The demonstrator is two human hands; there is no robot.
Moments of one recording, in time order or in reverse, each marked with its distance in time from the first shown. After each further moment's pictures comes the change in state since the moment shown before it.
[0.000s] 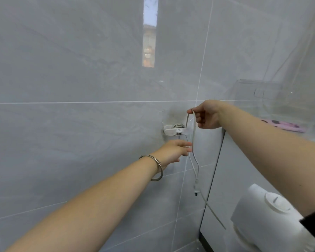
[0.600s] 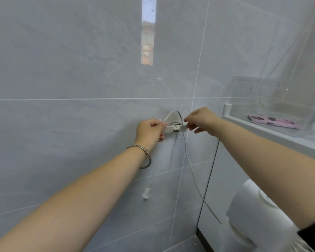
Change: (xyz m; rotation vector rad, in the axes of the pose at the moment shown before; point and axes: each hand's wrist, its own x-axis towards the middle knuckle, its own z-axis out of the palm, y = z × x) left_hand 0.017 -0.002 -0.036 -0.229 0.539 0.224; right_hand 0.000 0.036 0.011 -0.458 0.178 -0.312
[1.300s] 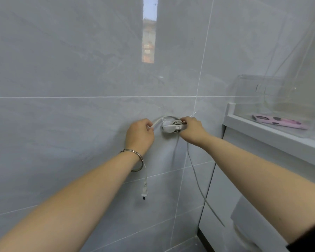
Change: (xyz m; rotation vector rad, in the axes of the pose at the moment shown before) left_hand 0.020 -0.026 -0.028 0.678 0.164 0.279; right_hand 0.002 0.021 0.048 -0.431 0.098 -0.166
